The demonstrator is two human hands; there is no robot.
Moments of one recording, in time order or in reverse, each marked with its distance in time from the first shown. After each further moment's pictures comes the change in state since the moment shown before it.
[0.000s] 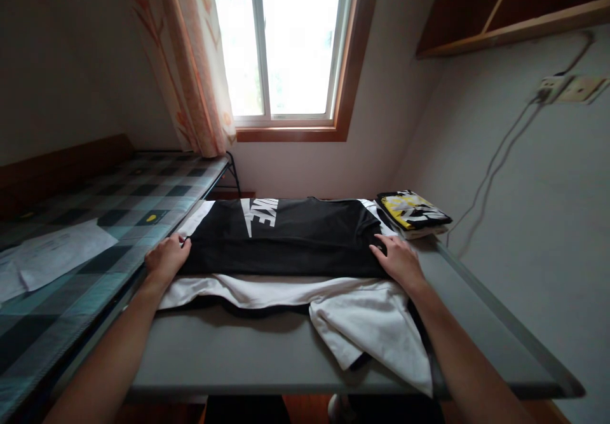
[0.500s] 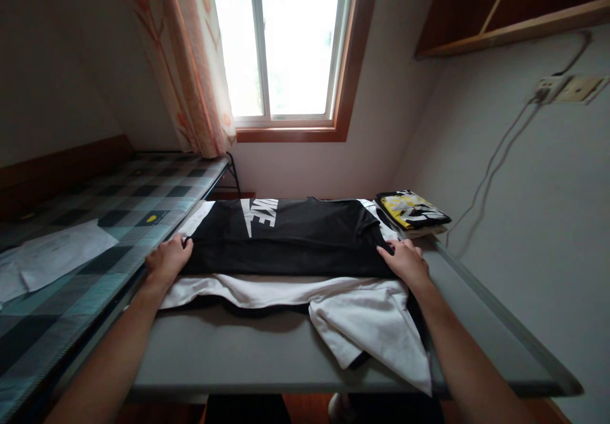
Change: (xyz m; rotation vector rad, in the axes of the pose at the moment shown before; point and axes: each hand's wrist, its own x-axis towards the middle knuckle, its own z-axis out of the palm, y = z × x) left_hand -0.007 0.009 -0.008 0.053 -0.062 -0.056; right_hand 0.002 0.010 -0.006 -0.004 -0.120 0.253
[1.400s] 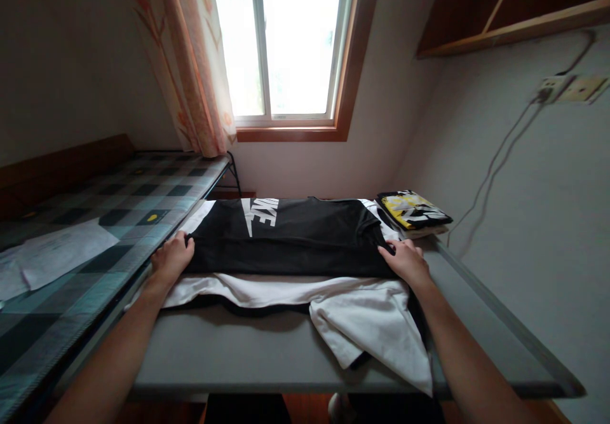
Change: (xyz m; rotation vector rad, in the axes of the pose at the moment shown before) left_hand 0.001 0.000 0.008 -0.044 0.032 0.080; right_hand 0.005 0.006 0.008 0.018 0.027 -0.023
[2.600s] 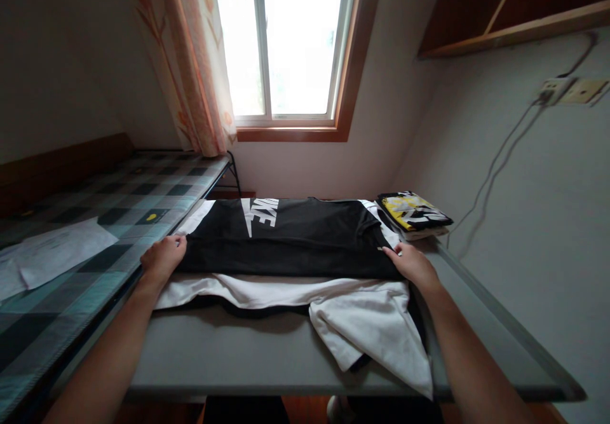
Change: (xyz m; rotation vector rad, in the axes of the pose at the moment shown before) left_hand 0.007 -0.011 -0.009 -0.029 -0.027 -0.109; right_hand 0.015 0.019 0.001 0.090 -0.035 -0.046
